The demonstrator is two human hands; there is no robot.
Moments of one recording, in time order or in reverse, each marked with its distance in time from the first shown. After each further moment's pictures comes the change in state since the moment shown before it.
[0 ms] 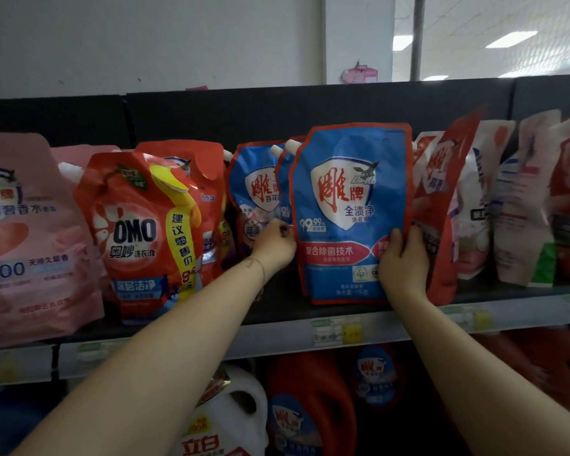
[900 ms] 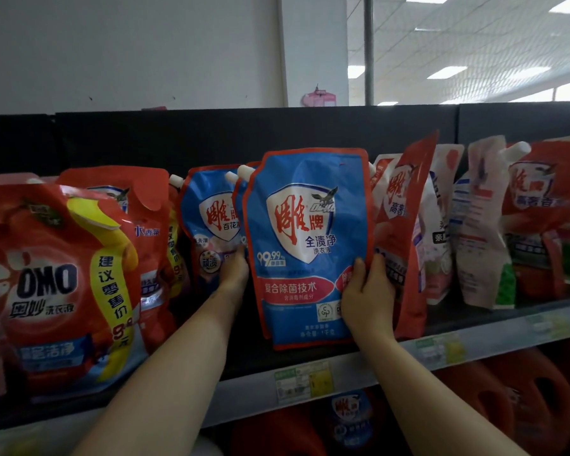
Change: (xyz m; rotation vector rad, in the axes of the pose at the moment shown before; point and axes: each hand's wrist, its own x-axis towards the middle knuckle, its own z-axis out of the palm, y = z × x) left_hand 0.082 -0.038 0.047 -0.710 0.014 -0.302; right_hand 0.003 0.009 0.007 0.015 0.019 -0.054
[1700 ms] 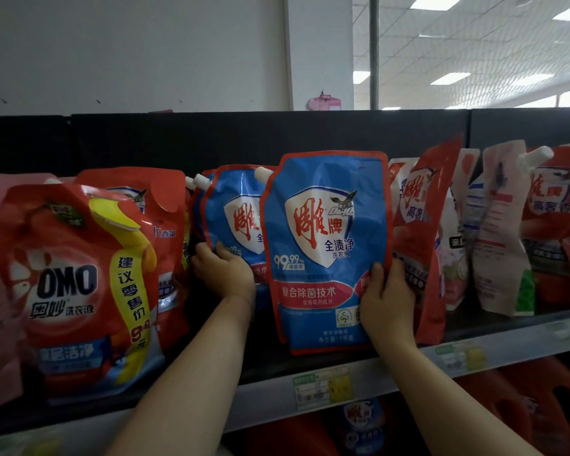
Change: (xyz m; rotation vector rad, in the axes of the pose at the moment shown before) left_hand -0.031 0.020 -0.011 0.126 0.732 0.491; right_hand -0.003 -0.002 -0.002 0.002 0.005 -0.021
